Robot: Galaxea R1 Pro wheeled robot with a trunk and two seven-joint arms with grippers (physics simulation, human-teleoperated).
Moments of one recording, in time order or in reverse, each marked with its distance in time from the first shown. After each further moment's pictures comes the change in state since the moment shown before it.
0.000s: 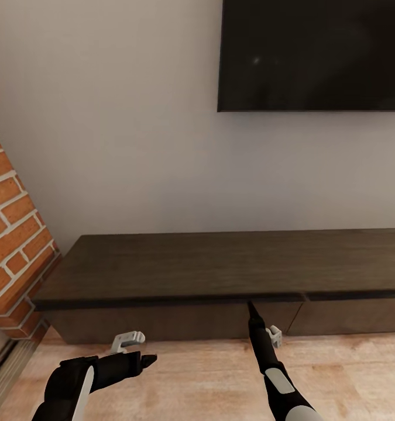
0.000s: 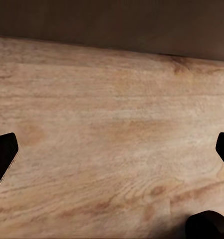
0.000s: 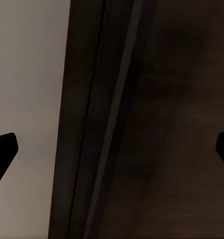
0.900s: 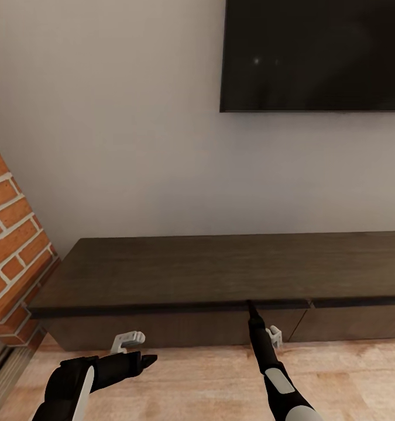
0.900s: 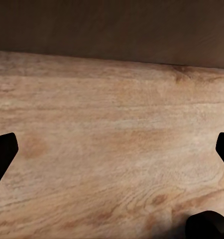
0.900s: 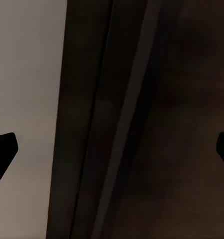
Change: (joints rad) left arm 0.000 -0.002 0.000 0.000 0.000 -0.001 0.001; right arm 0.000 0.000 0.000 0.000 0.000 -0.001 -0.001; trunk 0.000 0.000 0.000
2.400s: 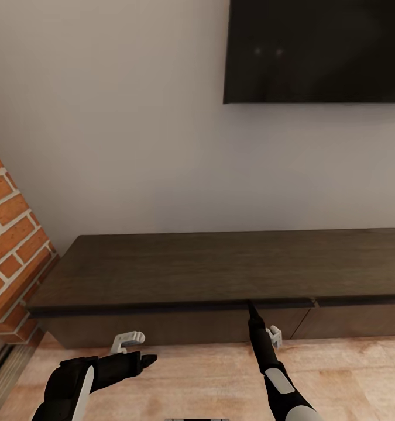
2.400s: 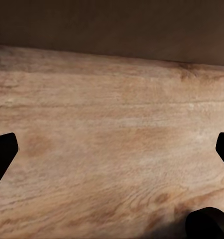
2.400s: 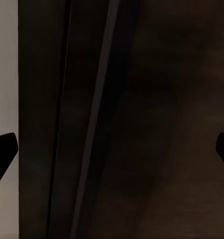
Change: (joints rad) left arm 0.000 0.000 0.002 0.000 0.001 0.001 -0.002; right arm 0.000 0.000 0.000 0.000 0.000 0.001 0.000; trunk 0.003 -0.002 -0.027
